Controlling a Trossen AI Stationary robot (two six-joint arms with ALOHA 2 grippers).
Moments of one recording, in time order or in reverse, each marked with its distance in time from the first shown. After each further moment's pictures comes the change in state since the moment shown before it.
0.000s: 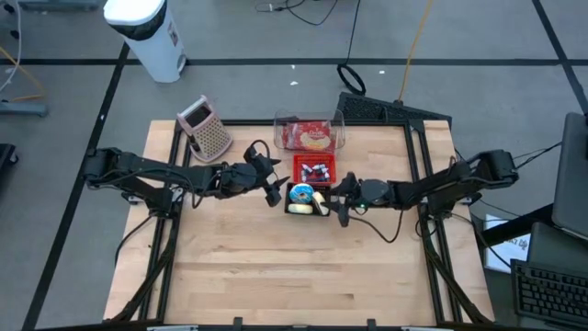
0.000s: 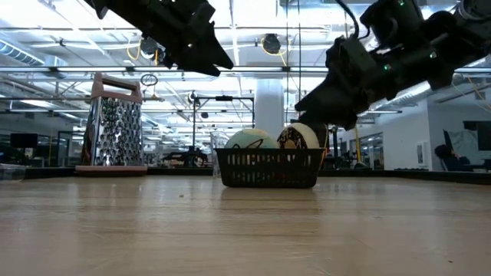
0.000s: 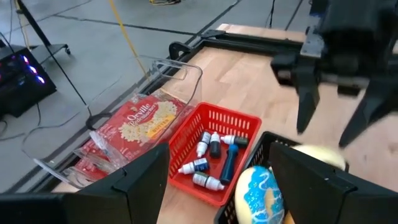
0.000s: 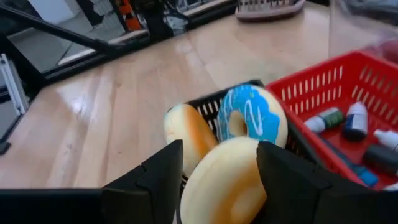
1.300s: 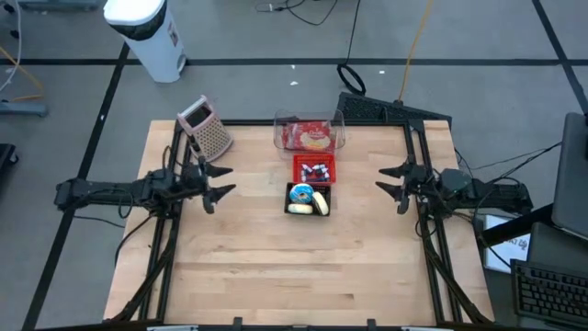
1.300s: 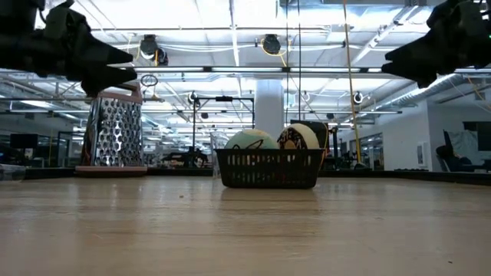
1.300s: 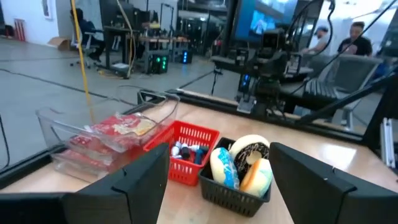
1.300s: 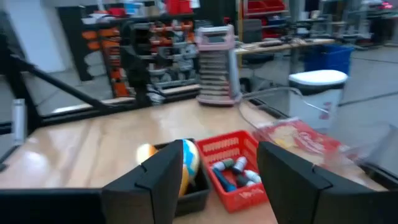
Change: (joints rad) left arm 0.053 -1.092 -0.774 0.120 0.274 -0.005; right arm -0.002 -1.393 -0.191 -0.905 0.145 -0.247
